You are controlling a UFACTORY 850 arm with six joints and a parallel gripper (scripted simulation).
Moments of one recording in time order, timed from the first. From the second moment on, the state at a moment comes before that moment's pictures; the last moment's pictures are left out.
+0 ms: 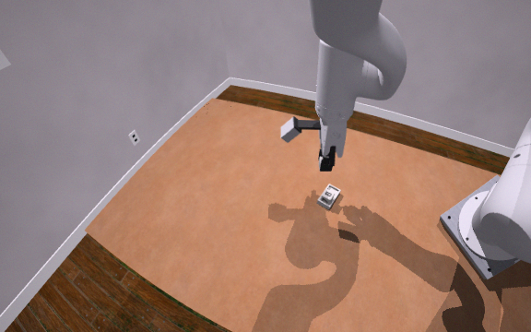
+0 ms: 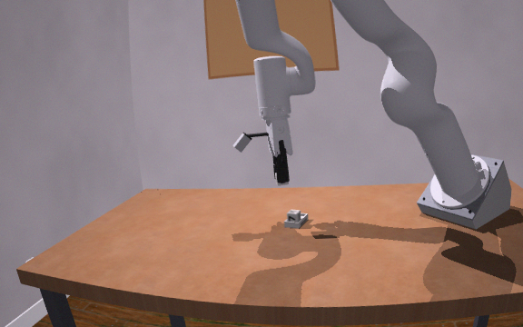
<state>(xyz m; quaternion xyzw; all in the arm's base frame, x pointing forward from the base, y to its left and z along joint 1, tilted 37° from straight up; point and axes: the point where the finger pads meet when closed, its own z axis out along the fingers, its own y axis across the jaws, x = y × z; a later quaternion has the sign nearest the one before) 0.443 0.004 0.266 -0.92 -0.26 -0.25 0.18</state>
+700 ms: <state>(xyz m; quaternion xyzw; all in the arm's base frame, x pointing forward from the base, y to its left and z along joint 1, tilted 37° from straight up) 0.419 0.001 0.255 -0.79 -0.53 -0.29 0.09</state>
